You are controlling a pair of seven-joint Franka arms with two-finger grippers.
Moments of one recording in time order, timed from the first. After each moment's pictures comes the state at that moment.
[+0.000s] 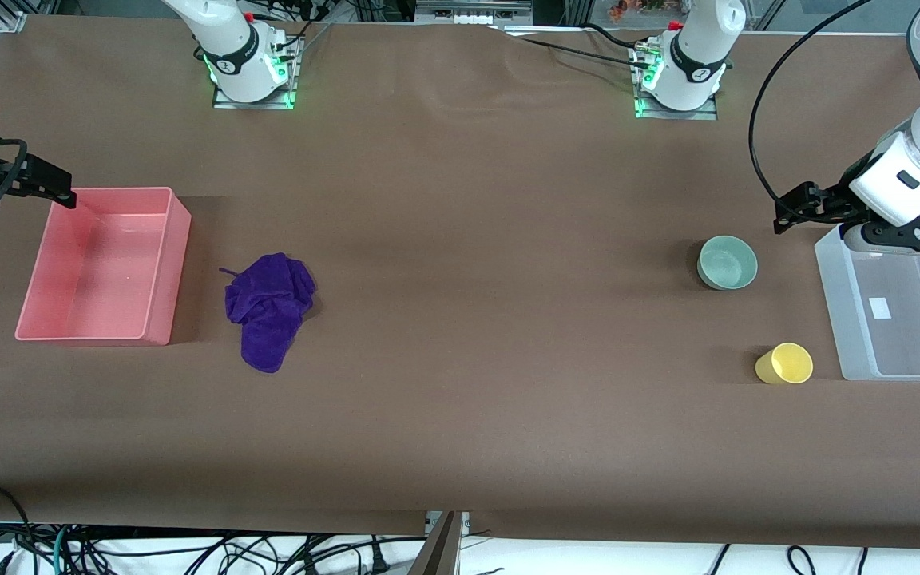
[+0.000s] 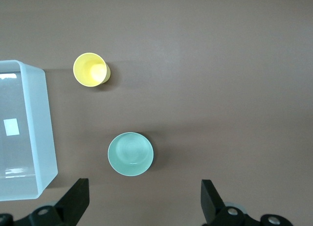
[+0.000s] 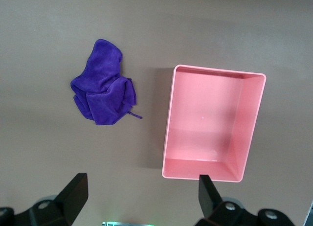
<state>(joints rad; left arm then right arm) -0.03 0.01 0.00 -1.75 -0.02 1.74 0.01 -0.01 0.17 0.03 -1.35 -0.07 1.42 -0.09</state>
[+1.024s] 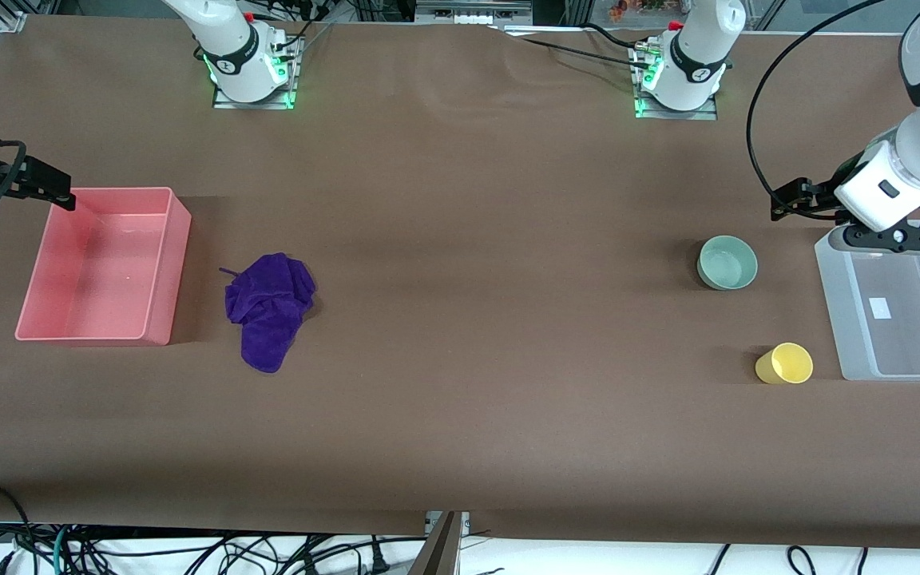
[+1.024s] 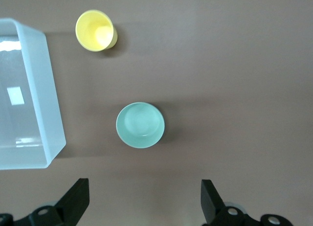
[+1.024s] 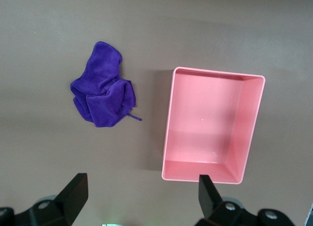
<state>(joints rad) -0.01 0.02 0.00 -1.80 0.03 1.65 0.01 -0.01 0.17 0.03 -1.35 -0.07 1.43 -0.09</state>
